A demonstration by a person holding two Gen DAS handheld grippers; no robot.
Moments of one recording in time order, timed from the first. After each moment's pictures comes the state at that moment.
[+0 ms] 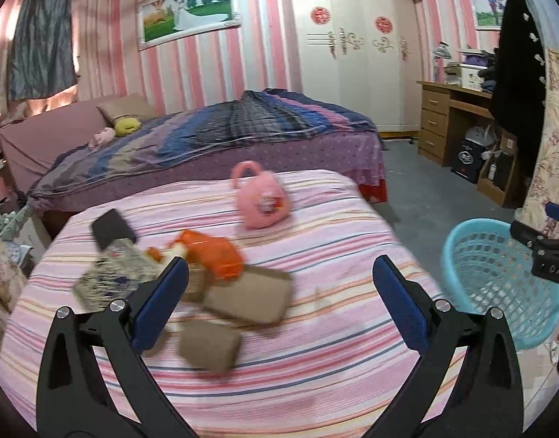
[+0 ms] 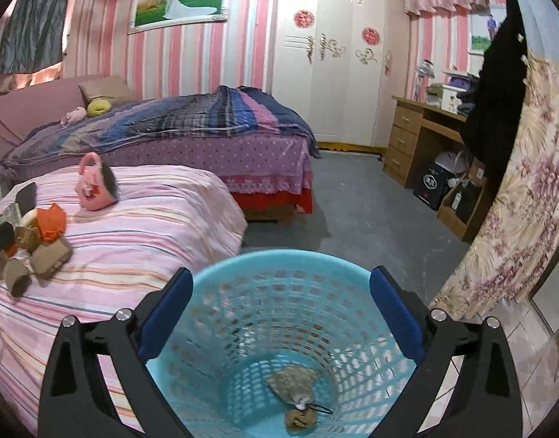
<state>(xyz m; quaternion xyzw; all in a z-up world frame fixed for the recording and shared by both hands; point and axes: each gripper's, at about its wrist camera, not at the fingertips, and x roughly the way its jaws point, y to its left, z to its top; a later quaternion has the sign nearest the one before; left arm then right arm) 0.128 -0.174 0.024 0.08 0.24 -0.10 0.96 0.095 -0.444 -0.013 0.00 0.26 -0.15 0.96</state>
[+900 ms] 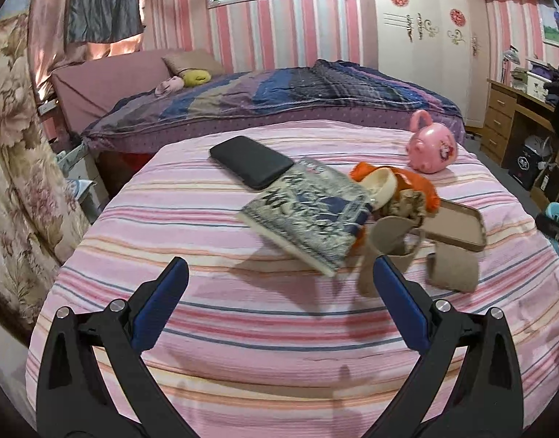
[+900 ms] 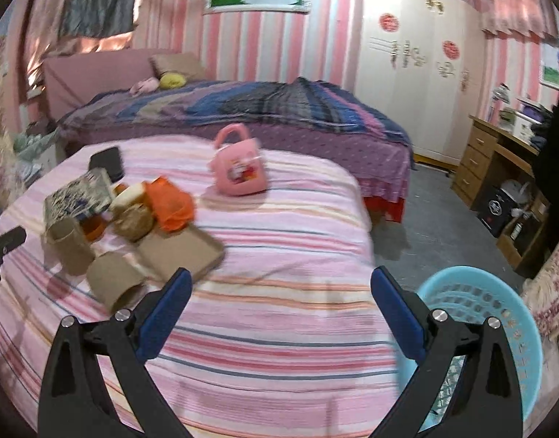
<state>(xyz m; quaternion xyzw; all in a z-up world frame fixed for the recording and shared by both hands) 0.144 0.031 -0.020 0.04 0.30 0.01 0.95 0.142 -0.260 -0.028 -0.04 0.29 -0.01 0.96</state>
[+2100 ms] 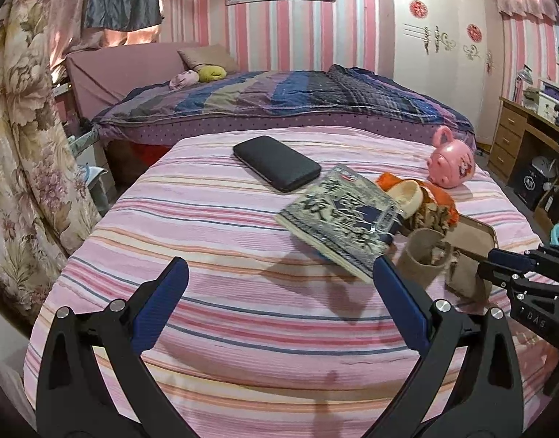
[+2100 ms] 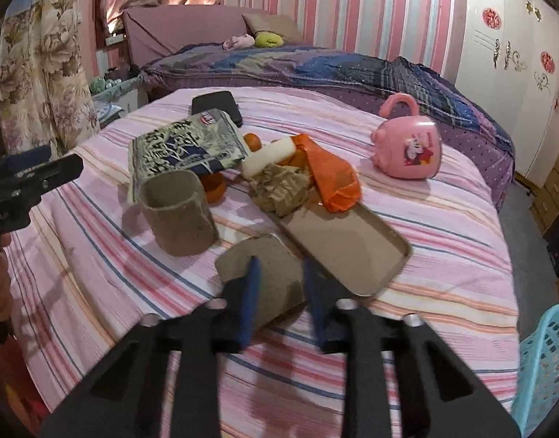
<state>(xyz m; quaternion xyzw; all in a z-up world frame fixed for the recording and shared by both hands) 0.147 0.056 -0.017 0.01 0.29 0.02 0.96 0.174 -0.162 -0.058 -0.08 0.35 0.16 0.92</state>
